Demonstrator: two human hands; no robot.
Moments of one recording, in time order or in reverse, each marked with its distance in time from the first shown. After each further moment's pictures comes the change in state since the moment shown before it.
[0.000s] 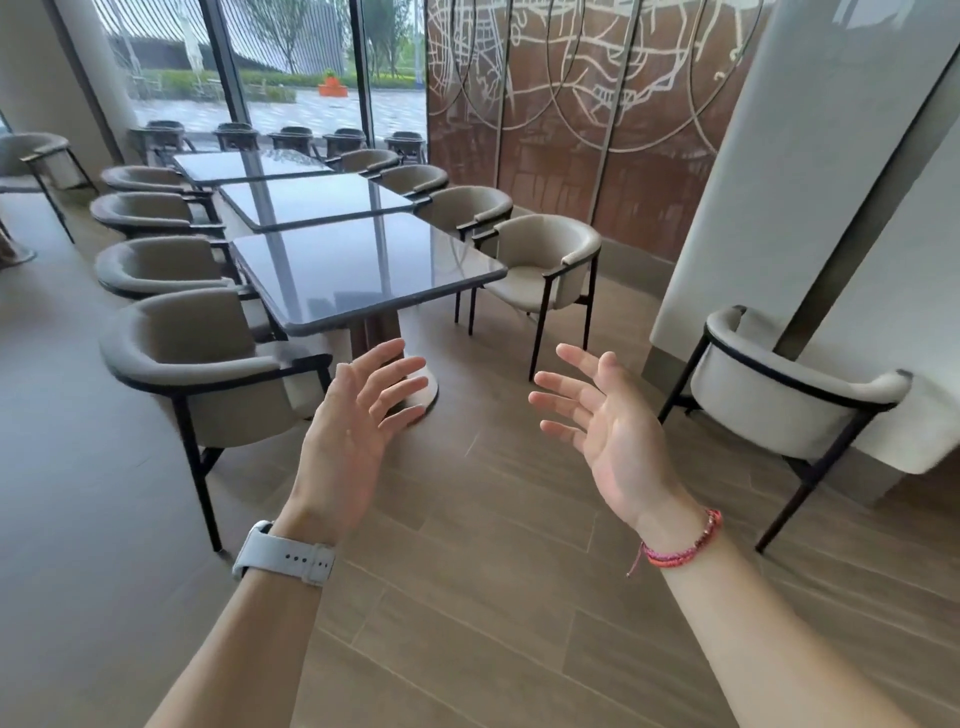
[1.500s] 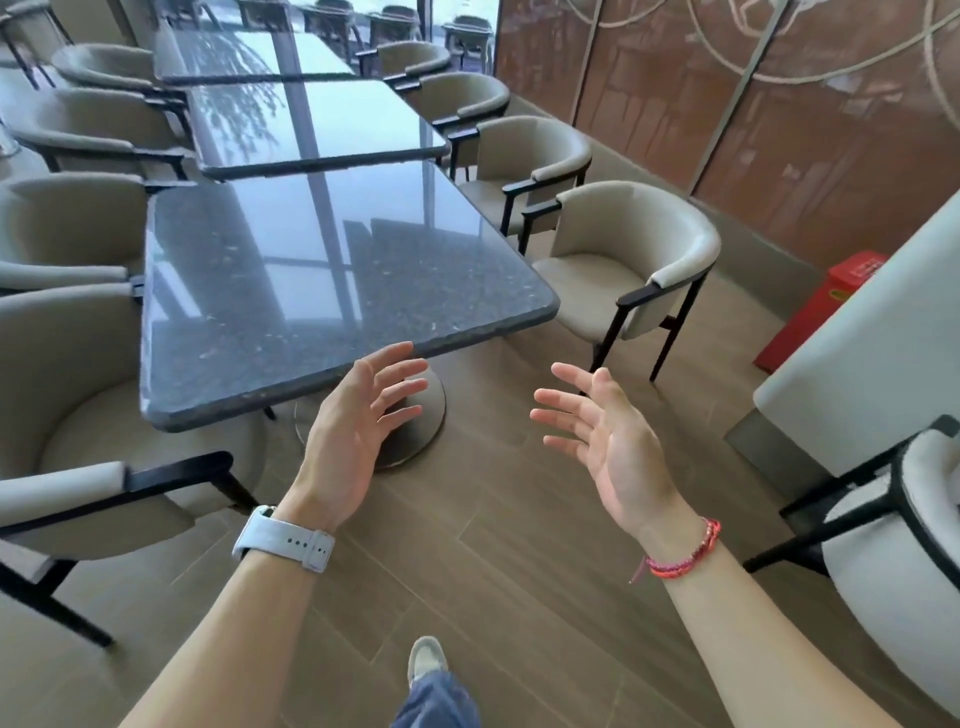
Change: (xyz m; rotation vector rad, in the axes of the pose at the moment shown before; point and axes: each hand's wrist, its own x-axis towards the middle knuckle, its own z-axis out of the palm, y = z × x) left_hand 0.641 -0.259 -0.047 0.078 0.184 -0.164; right_hand 0.706 0.117 -0.067 -0.093 -0.102 0.278
